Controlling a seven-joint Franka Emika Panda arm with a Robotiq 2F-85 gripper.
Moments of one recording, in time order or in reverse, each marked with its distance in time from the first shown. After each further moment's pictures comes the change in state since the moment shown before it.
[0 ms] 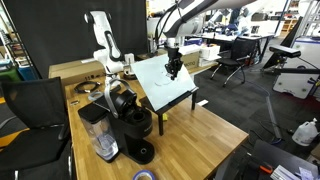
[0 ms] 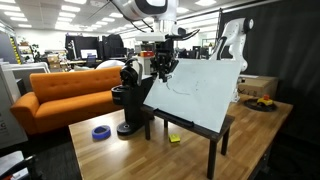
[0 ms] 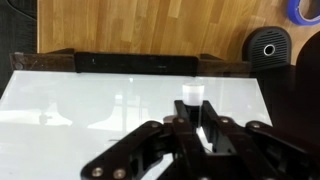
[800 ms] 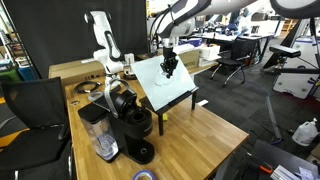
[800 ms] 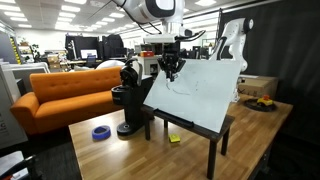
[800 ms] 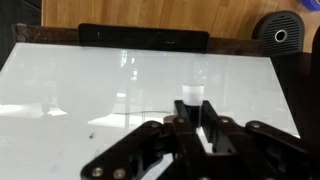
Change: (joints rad) arm -0.002 0.129 0.003 0.185 -0.013 -0.050 0.000
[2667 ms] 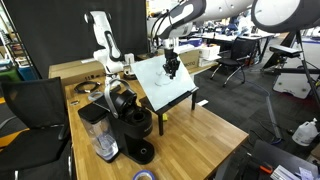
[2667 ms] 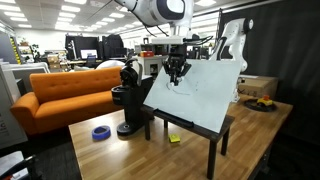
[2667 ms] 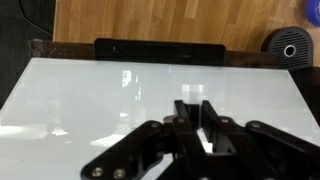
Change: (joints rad) arm -0.046 0.114 0.017 0.167 -0.033 -0.155 0.000
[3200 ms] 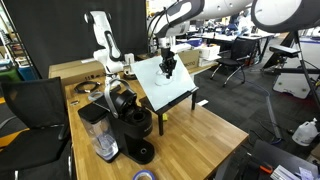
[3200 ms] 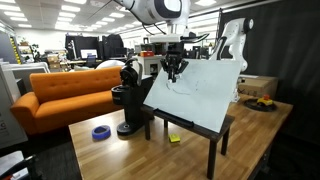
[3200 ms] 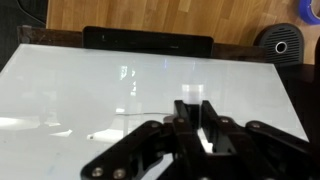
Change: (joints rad) arm 0.018 0.000 0.015 0.018 0.000 0.000 0.000
